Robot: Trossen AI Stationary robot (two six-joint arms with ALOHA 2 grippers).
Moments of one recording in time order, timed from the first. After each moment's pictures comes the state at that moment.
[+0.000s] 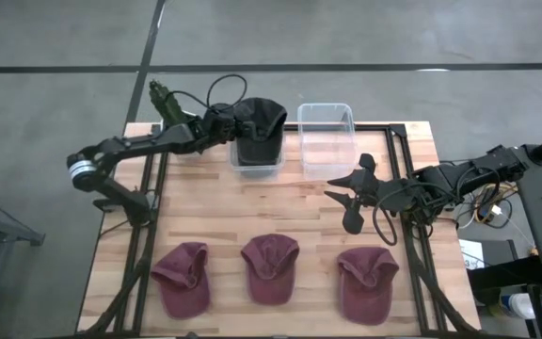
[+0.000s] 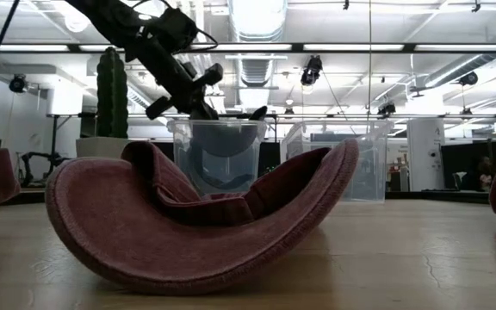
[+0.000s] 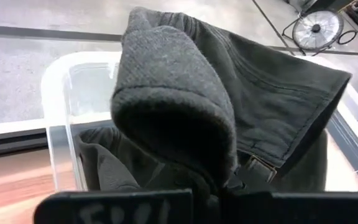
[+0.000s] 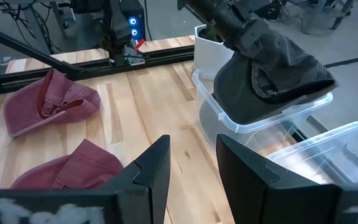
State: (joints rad) left arm 0.54 1.44 1.03 -0.11 -0.29 -0.69; right arm 0.36 1.10 1.15 -0.59 0.63 0.35
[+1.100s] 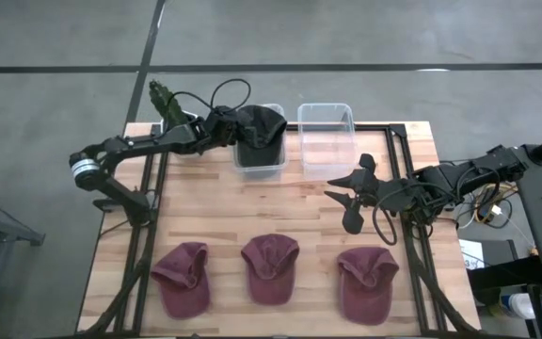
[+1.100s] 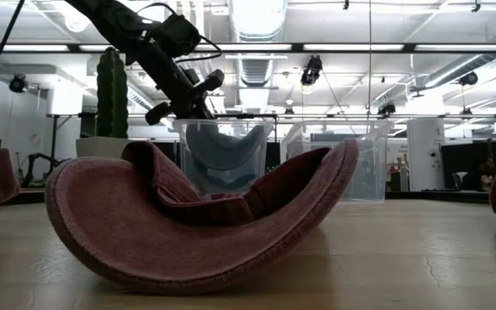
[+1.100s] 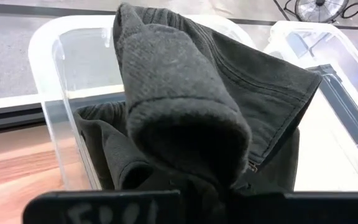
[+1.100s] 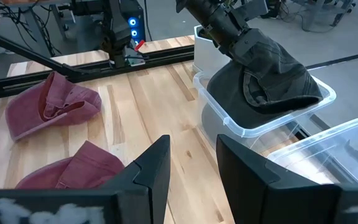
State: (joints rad) left arm 0.54 1.46 1.03 -0.16 -0.22 -0.69; right arm 0.36 1.10 1.15 -0.59 0.63 0.37
